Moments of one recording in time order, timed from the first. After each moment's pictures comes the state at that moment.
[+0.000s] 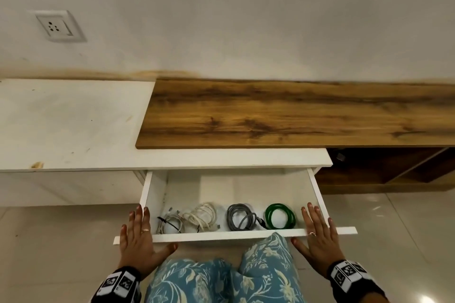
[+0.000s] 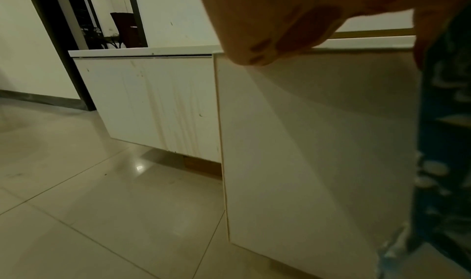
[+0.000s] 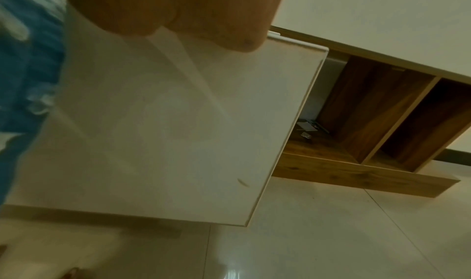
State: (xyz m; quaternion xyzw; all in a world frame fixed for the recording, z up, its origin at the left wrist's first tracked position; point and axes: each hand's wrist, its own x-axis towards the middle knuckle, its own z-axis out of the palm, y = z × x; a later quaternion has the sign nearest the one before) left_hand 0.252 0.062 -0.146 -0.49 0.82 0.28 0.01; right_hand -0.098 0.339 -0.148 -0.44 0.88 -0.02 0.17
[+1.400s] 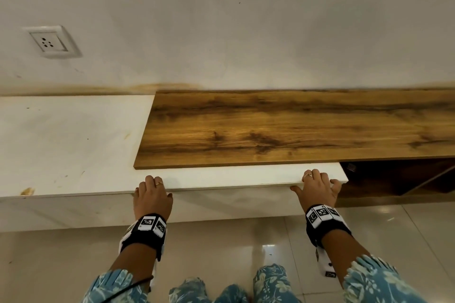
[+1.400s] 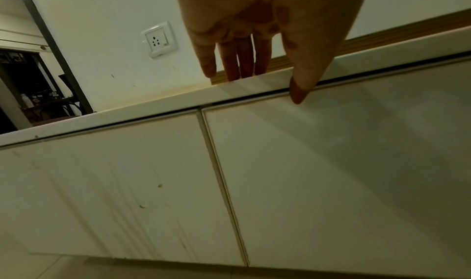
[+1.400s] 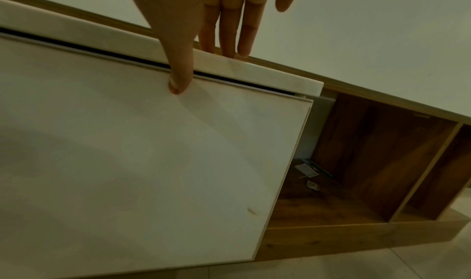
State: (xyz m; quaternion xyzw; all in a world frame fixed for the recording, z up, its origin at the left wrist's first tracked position) left_hand 0.139 -0.048 -0.103 -0.55 0.83 0.06 0.00; right_hand -0.163 0.176 -0.102 -0.28 0.96 0.02 -0.03
